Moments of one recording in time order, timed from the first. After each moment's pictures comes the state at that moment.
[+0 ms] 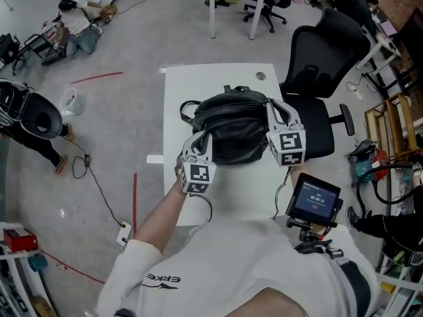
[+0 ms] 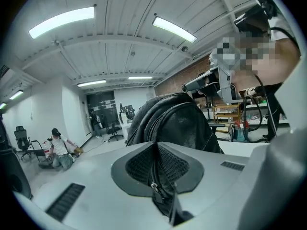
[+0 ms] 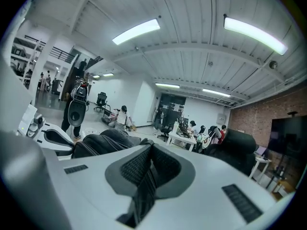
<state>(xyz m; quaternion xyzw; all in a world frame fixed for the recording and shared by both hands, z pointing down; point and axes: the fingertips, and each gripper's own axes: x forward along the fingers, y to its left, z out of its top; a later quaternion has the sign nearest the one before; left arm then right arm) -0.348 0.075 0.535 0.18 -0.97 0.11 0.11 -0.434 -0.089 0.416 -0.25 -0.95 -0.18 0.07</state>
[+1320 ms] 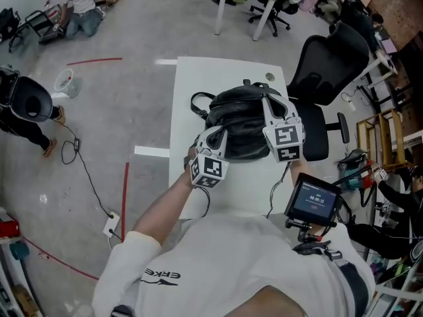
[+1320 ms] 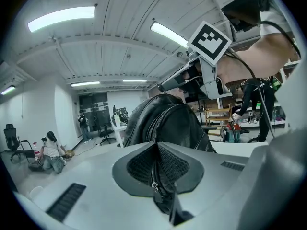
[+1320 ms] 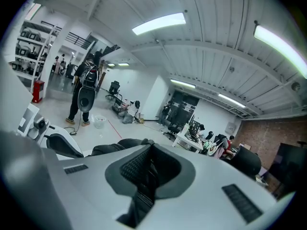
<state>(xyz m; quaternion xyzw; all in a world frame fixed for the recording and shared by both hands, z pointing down) -0.336 0.086 0.543 0.23 -0.96 0.11 0.09 -0.415 0.013 0.414 -0.28 -0.91 -0.28 0.09</state>
